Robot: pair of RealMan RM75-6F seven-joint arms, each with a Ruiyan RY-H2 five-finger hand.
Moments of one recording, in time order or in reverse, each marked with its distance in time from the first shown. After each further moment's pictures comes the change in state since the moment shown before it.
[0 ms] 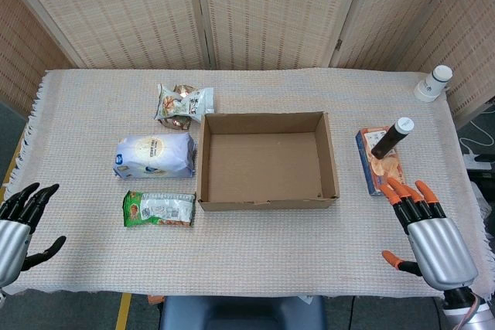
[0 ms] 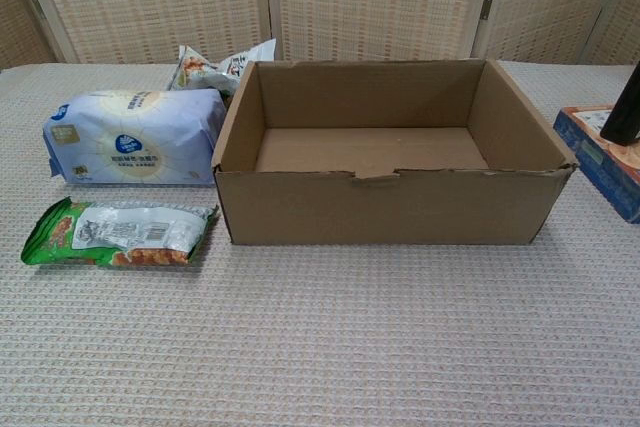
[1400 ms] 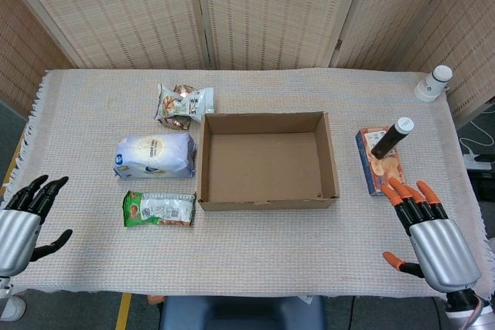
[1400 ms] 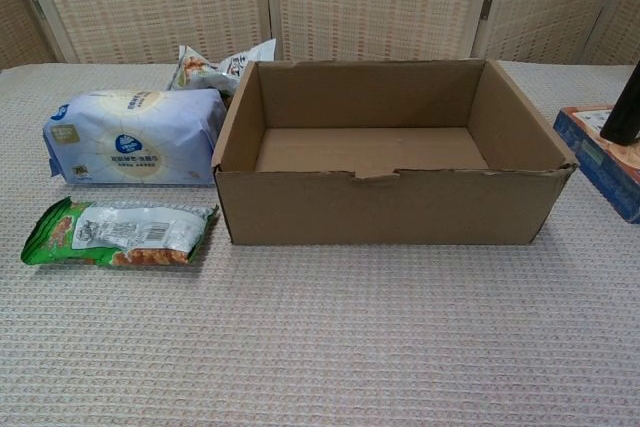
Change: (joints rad) left arm -0.053 0.033 -0.023 -0.094 -0.048 -0.087 0.076; right arm -0.008 0.015 -0.008 0.000 -0.029 0.008 0.022
